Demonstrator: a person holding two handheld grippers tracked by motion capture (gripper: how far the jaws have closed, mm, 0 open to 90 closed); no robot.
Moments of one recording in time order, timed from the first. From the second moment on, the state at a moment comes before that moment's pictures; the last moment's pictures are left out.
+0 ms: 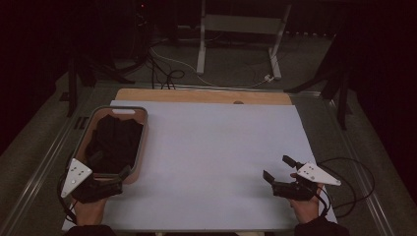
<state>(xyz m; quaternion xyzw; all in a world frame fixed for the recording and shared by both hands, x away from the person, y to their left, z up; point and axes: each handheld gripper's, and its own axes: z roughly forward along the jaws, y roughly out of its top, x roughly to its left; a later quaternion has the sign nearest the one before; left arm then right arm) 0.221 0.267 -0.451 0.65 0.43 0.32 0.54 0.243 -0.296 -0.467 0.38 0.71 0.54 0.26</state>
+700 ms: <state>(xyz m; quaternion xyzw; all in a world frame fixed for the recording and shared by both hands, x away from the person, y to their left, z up) 0.222 0.270 -0.445 0.66 0.44 0.32 0.52 0.249 -0.294 -0.474 0.37 0.72 0.53 0.25</state>
